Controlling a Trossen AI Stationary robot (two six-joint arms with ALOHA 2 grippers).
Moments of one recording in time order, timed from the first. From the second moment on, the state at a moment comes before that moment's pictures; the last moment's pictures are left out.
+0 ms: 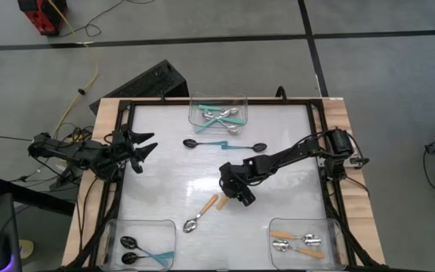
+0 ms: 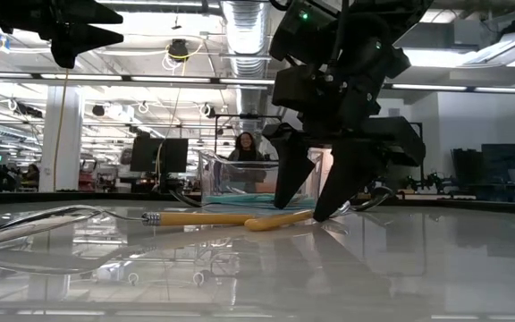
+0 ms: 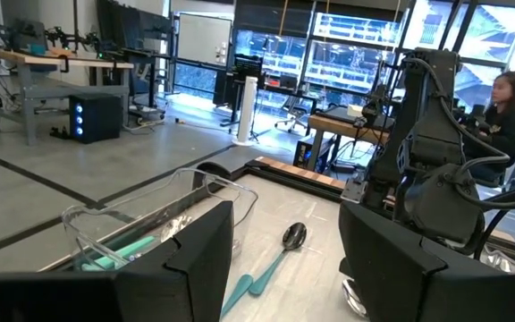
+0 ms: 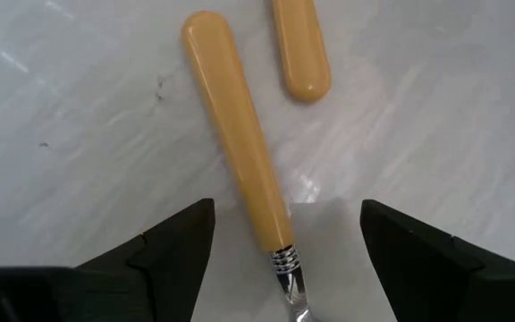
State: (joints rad) left arm -0.28 0.25 0.35 -0.09 -0.72 -0.18; right arm 0.12 1.90 1.14 -0.28 -0.10 -0.50
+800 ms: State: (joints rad) left arm -0.28 0.25 0.35 -0.09 -0.72 -0.18; right arm 0.09 1.92 1.14 -0.34 -0.11 -0.34
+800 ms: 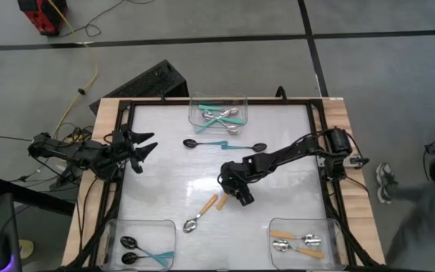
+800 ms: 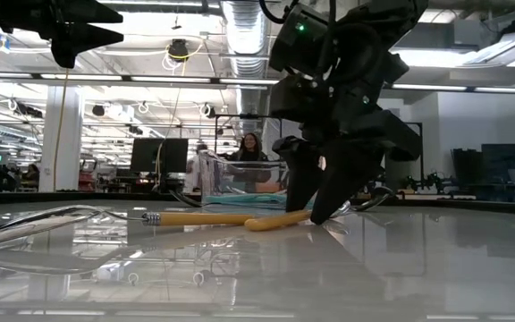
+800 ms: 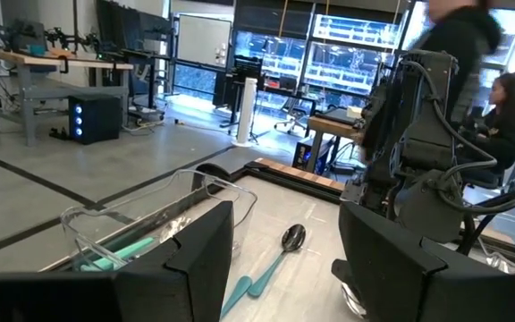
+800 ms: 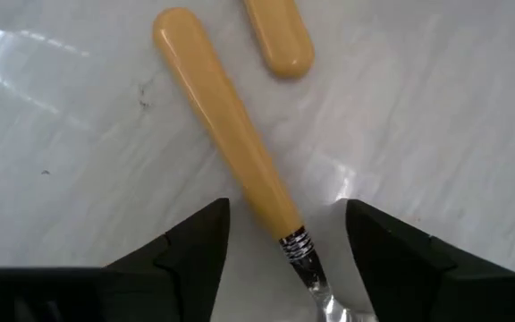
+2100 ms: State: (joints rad) left arm -0.28 0.25 0.35 -0.09 -0.72 -0.18; right arm 0.09 1.84 1.14 -0.39 -0.08 -0.13
